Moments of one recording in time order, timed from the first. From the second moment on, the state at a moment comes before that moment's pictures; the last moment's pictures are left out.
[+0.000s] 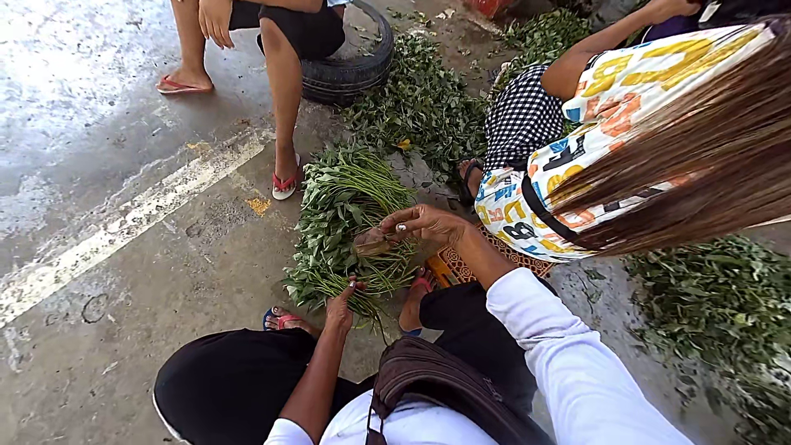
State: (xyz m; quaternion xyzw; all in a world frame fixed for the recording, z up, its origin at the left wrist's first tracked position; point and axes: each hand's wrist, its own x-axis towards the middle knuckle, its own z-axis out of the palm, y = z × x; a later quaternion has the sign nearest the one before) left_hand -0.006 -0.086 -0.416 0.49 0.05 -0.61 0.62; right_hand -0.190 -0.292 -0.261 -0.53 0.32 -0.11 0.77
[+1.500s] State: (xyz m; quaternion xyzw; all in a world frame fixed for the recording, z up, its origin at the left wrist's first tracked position) left_hand -0.009 -0.091 -0.399 0.57 0.09 -0.53 0.62; right_hand -0.083 -0.372 -0.393 -0.79 0.58 -0.01 0.19
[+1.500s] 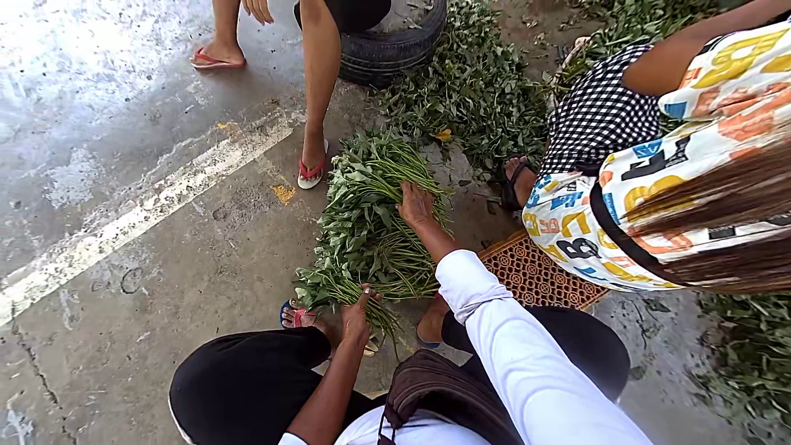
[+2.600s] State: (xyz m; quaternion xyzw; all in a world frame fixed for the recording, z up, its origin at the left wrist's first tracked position) left_hand 0.019 -0.130 -0.413 0.57 -0.05 -0.56 0.60; right_hand -0.094 -0.230 -0.390 -0.64 0.53 -0.19 0.53
